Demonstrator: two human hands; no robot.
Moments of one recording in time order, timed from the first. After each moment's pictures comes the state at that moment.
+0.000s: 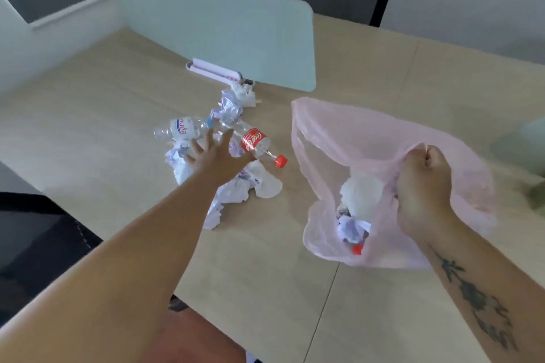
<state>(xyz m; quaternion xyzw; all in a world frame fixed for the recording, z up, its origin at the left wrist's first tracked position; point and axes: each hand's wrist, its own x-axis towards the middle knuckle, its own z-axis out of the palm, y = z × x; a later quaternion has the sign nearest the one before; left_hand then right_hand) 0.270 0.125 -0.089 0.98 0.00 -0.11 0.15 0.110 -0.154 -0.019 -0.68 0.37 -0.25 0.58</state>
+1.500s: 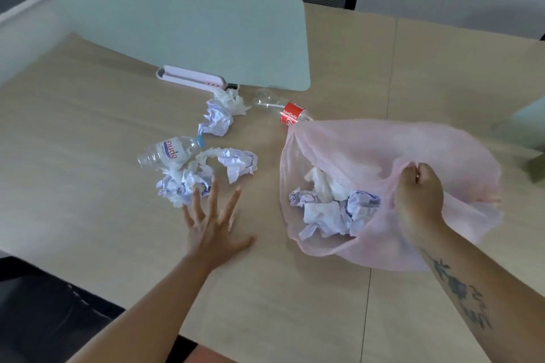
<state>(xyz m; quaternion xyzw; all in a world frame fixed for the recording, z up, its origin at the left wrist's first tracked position) 0.243 0.202 -0.186 0.97 -0.22 -0.01 0.08 0.141 -0.129 -0.068 -0.77 0.45 -0.23 0.40</state>
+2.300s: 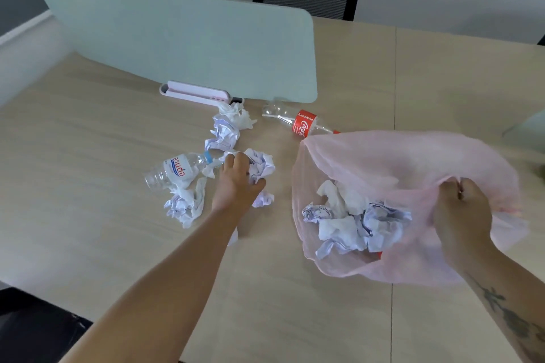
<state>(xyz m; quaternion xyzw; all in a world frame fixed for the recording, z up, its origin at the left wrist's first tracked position) 0.344 0.141 -0.145 0.91 -0.18 0.00 0.37 0.129 -0.137 -0.070 -0.74 0.47 -0.27 0.40</state>
